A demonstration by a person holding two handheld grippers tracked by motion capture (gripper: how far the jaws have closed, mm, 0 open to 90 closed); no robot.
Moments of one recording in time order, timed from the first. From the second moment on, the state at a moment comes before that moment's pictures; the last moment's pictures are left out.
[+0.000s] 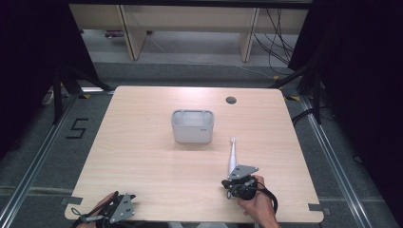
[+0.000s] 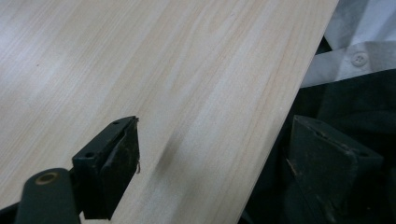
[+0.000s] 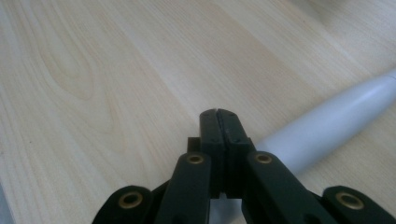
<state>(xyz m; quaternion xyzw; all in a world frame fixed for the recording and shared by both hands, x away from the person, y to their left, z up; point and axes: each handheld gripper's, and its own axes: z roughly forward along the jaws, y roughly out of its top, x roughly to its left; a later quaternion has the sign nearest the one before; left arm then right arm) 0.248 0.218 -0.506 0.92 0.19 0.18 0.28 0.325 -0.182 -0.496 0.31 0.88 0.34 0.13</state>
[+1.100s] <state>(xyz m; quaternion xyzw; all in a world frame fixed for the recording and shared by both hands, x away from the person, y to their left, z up) 0.248 0.218 -0.506 0.92 0.20 0.17 0.28 0.315 -0.224 -0.494 0.34 0.87 0.33 0.12</state>
